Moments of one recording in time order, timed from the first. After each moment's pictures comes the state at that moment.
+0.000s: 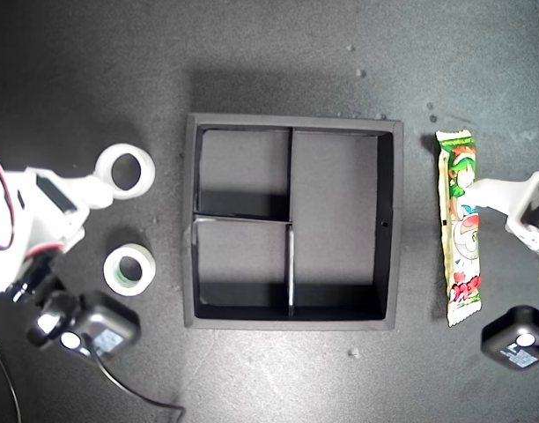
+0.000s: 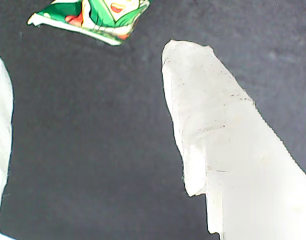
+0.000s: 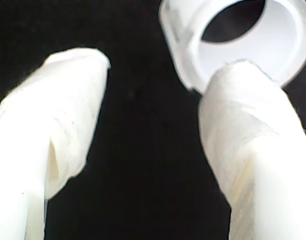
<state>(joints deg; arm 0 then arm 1) 5.7 117.5 112.5 80.9 -59.5 -4.0 93.2 78.7 92.5 41.5</state>
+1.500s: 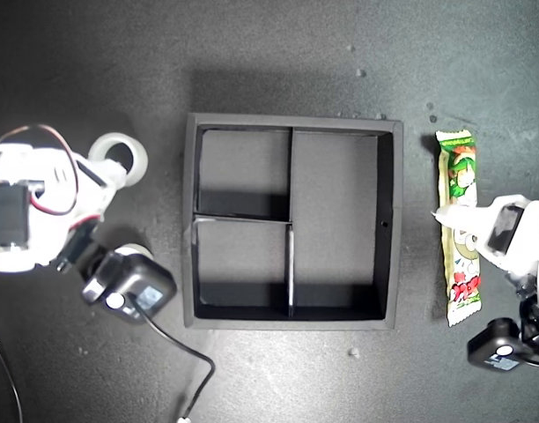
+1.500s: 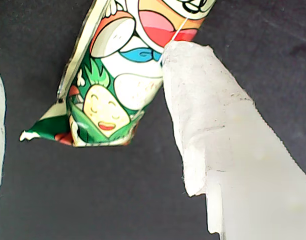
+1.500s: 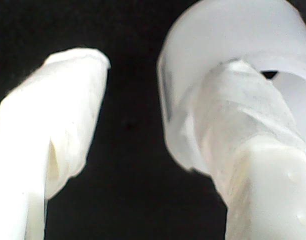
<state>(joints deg) 0.5 104.7 116.5 70.7 -57.9 -7.8 93.2 97.2 72.9 36.0</state>
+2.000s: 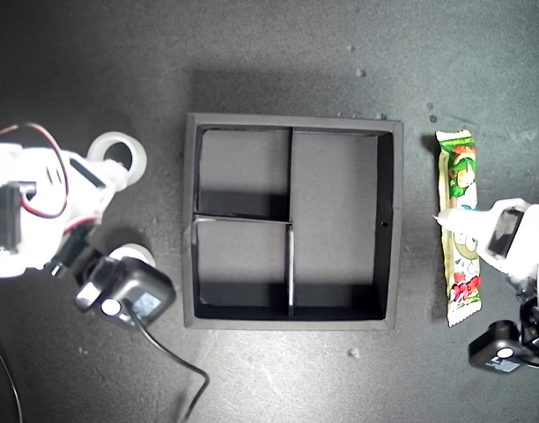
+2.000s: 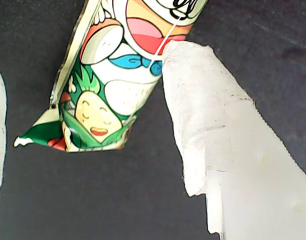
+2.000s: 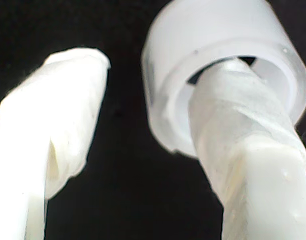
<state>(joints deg) 0.6 107.0 113.0 74.1 -58.0 -8.6 93.2 97.7 72.9 36.0</state>
